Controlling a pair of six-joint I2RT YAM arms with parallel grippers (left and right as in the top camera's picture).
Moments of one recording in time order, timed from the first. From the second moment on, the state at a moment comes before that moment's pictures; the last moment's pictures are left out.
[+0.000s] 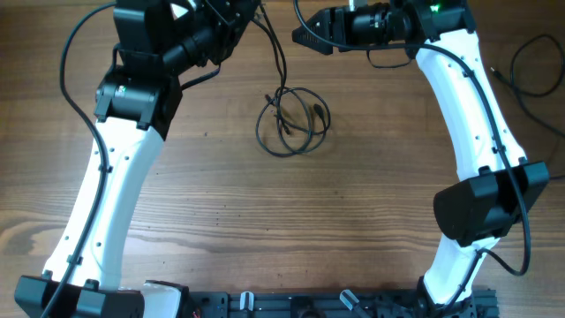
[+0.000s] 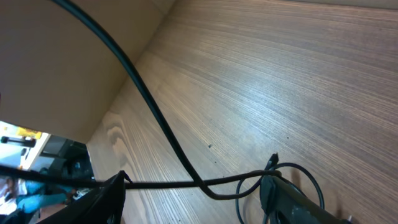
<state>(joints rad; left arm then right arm) -0.21 1.52 1.53 -0.27 0.54 -1.18 0.24 2.01 2.08 -0.94 -0.85 0.07</state>
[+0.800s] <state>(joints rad) -0.21 1.49 1.53 -0.79 0.39 -0.45 0.30 2.01 2.08 -0.96 -0.80 0.09</state>
